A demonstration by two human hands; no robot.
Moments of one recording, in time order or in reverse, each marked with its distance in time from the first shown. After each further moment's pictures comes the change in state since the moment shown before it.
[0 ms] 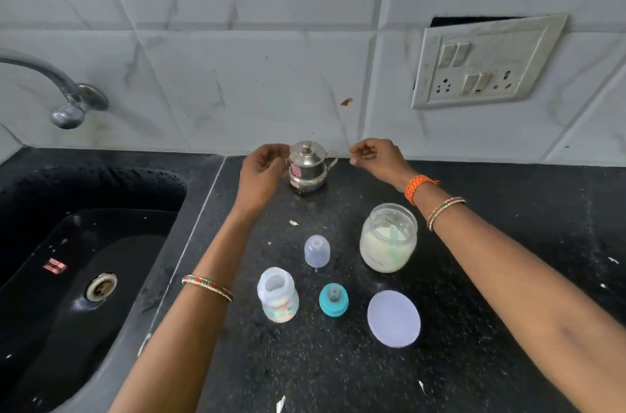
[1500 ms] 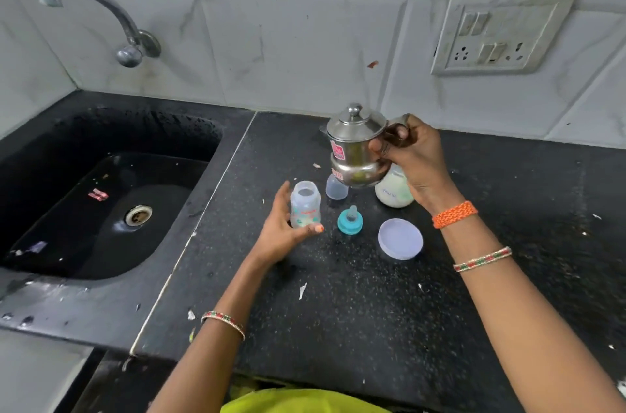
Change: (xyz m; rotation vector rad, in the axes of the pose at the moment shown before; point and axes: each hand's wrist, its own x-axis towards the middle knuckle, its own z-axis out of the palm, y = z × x) left_hand -0.187 -0.094 -0.045 0.042 -0.238 -0.148; right_hand -0.180 -0.051 0.024 0.629 0.074 -0.264
